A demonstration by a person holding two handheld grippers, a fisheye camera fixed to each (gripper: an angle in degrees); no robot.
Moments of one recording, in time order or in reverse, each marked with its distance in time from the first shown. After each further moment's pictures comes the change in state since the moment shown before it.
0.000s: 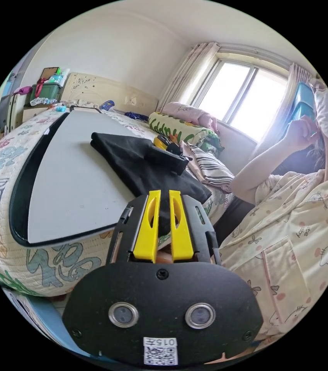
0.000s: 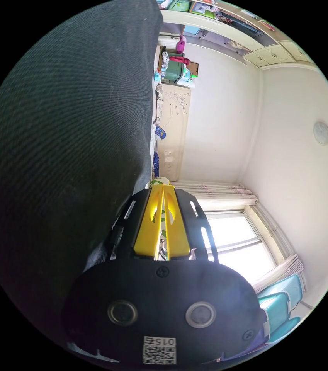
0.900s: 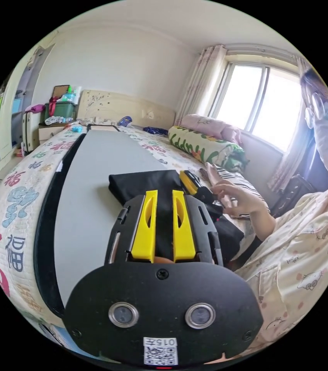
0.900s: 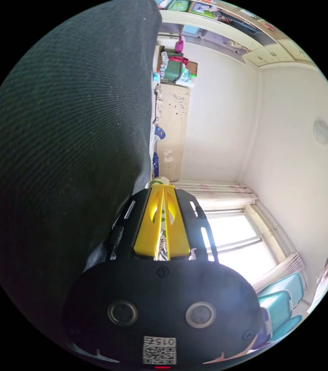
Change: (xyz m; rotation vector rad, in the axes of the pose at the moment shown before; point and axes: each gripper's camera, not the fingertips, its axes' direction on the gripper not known) left arm -0.042 -0.110 0.051 0.066 -0.207 -0.008; right arm 0.018 -0.173 -0.212 -0.002 -0.009 0.025
